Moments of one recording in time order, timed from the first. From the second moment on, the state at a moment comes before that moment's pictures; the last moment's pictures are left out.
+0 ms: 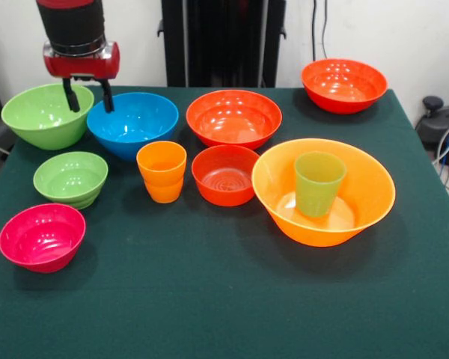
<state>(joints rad) -0.98 -0.67 0.47 1.80 -0.65 0.68 1.68</state>
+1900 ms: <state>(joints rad) -1.00 -0.66 0.62 1.62 -0.59 0.81 1.68</state>
